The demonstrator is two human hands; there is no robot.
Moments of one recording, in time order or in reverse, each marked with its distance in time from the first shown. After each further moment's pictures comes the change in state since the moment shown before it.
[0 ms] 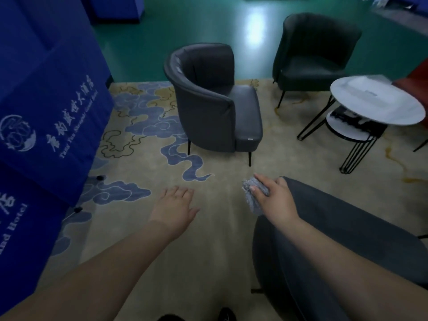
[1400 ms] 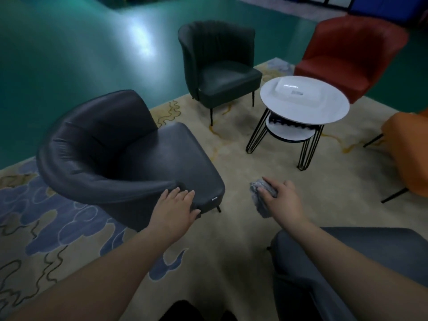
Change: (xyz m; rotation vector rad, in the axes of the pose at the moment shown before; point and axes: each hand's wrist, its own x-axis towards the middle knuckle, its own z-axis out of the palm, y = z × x) left_hand 0.557 -0.007 -0.093 0.104 0.050 0.541; right_hand 0.411 0.020 -0.027 -0.059 0.394 0.429
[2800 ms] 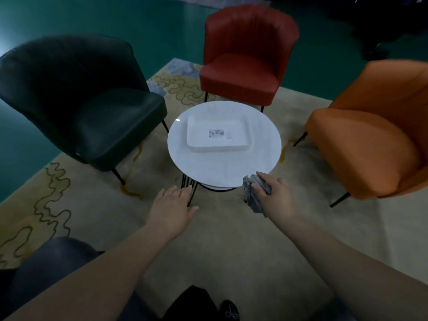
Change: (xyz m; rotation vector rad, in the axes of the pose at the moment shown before) left_hand 0.669 0.189 -0.089 -0.020 -0.078 0.441; right_hand 0.544 0.134 -0.133 0.079 0.375 0.359
